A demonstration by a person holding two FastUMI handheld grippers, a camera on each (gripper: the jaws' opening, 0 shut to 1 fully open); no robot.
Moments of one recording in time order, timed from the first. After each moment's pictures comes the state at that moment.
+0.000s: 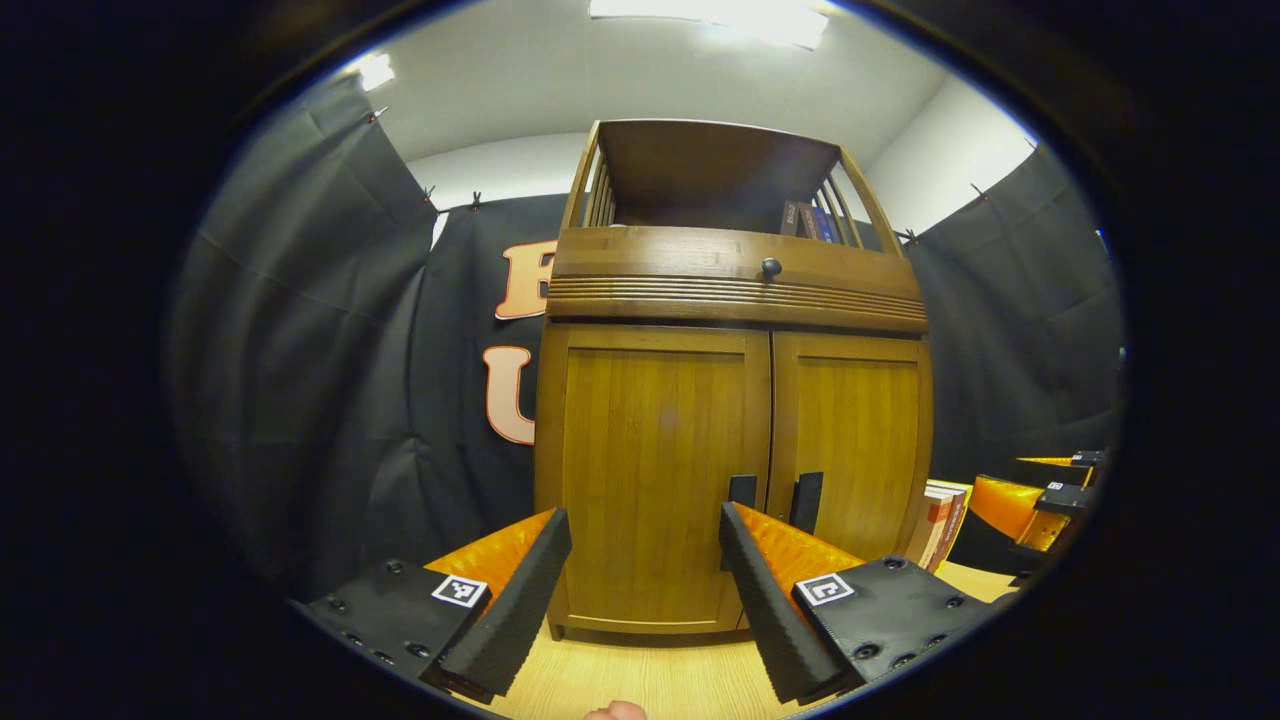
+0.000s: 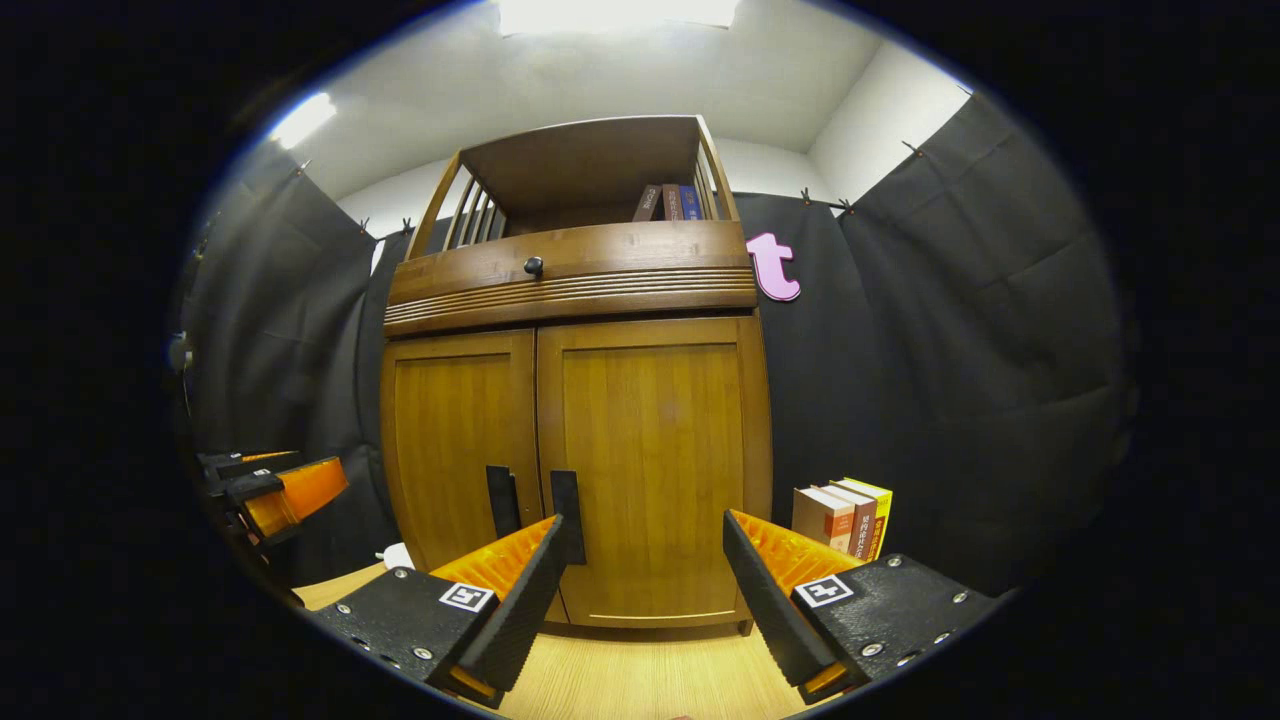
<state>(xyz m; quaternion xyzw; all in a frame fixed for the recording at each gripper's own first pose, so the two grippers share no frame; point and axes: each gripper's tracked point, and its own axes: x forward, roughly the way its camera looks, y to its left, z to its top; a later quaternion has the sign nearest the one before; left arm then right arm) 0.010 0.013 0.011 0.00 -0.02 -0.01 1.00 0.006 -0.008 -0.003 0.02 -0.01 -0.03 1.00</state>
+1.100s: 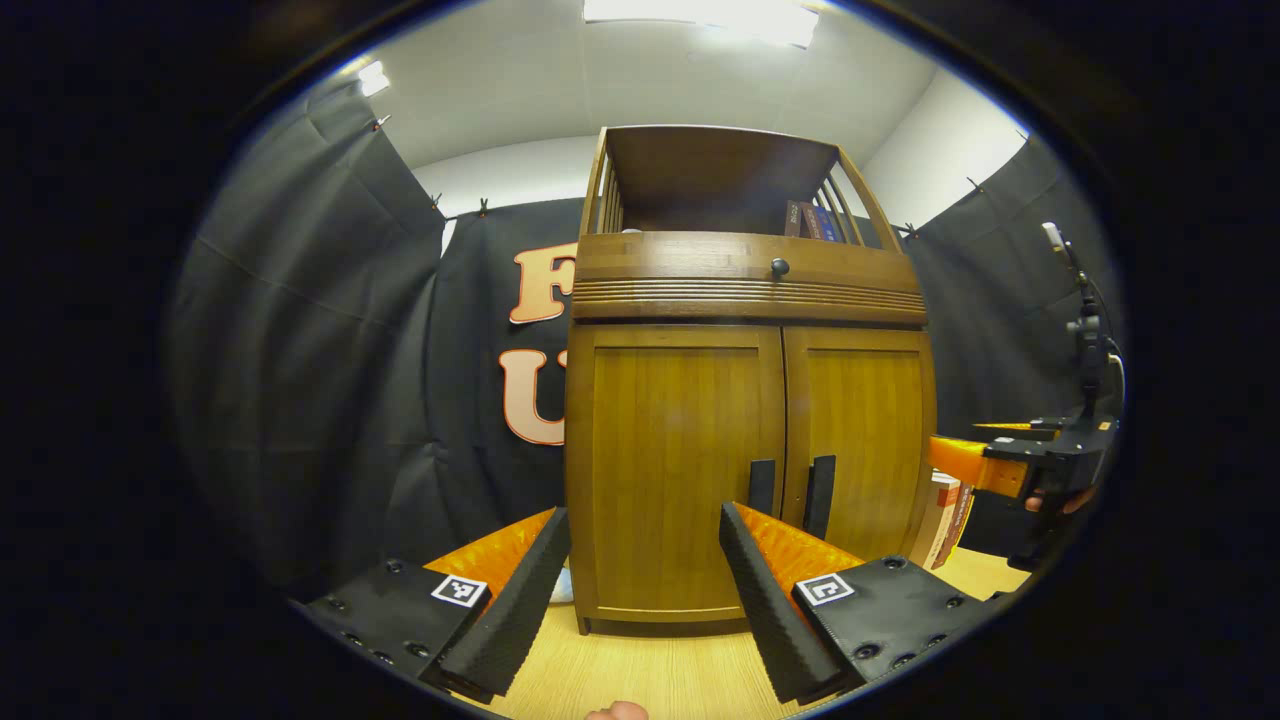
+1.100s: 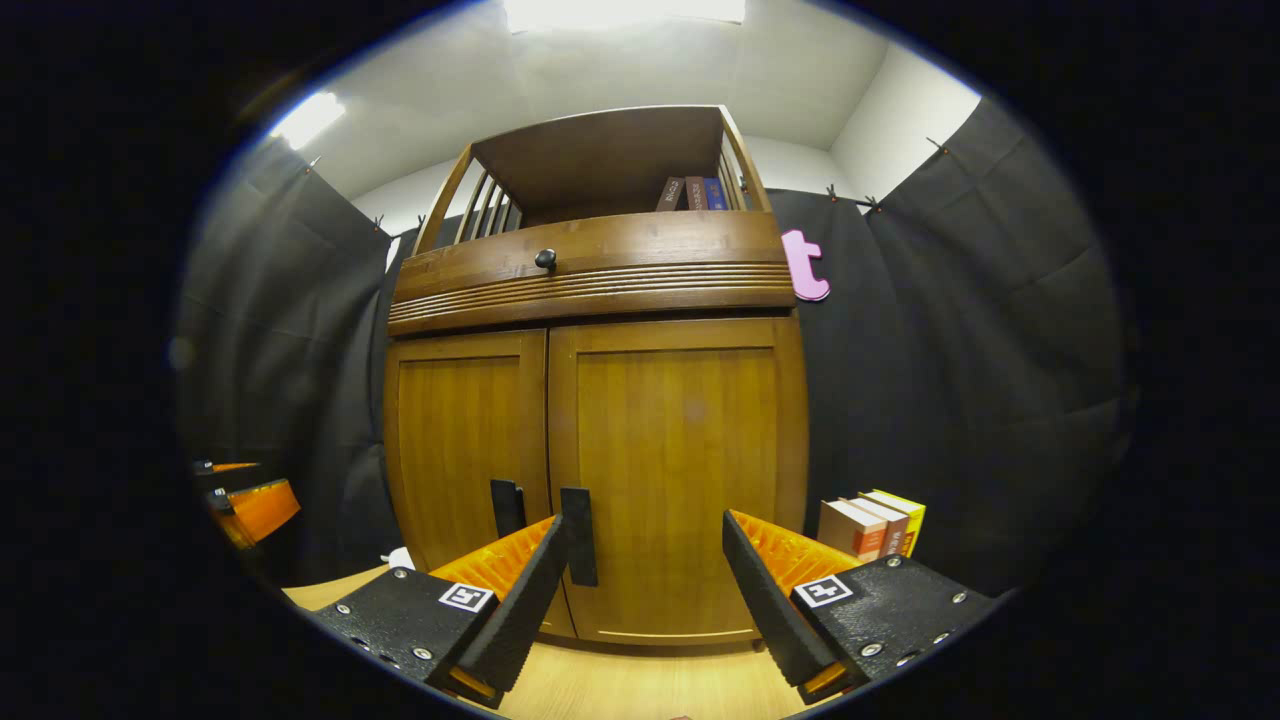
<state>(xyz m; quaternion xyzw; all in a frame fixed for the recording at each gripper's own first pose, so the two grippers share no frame) -0.017 0.043 0.011 0.01 -0.02 0.01 1.00 0.074 0.010 0.005 0.02 0.00 0.02 1.00</state>
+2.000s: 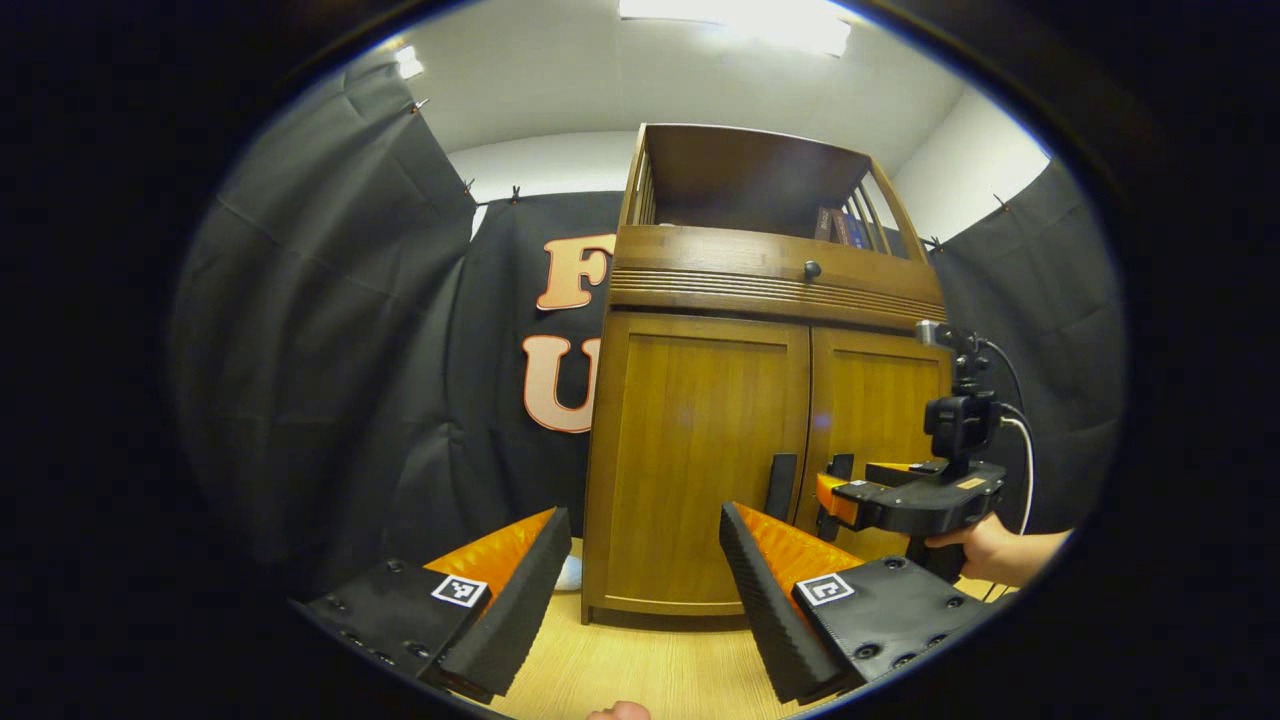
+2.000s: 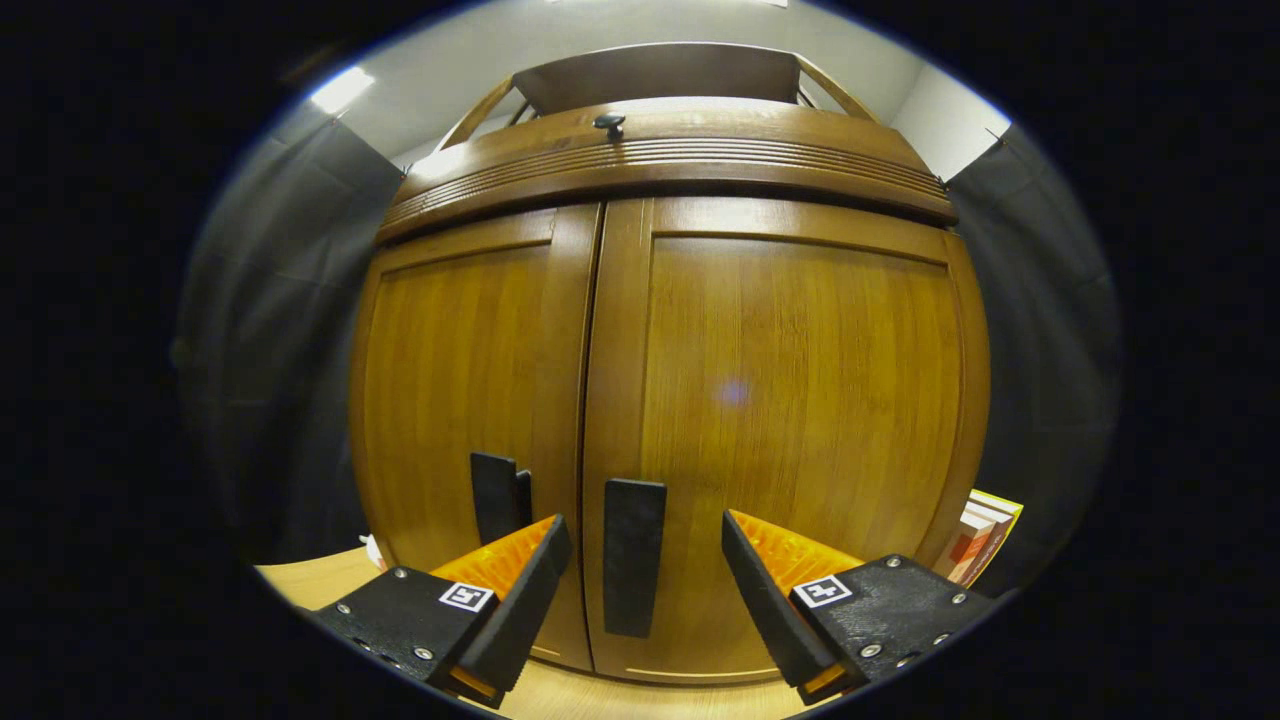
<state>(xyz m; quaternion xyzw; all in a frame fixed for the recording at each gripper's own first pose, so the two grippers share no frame) -0.028 0.068 -0.004 -0.02 -0.02 0.03 1.00 0.213 0.068 -0.080 -0.03 0.04 0.05 1.00</state>
